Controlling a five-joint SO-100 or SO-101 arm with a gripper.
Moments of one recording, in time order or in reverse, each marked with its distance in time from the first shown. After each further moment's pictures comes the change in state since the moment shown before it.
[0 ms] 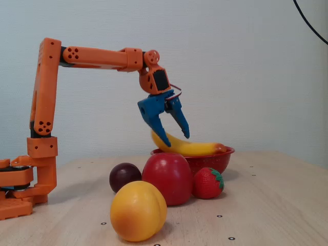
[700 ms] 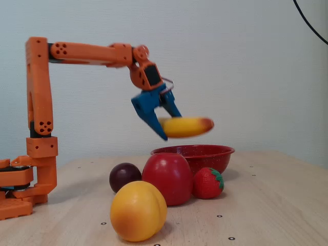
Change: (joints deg) arm 3.5 6.1 8.1 -6.5 4.8
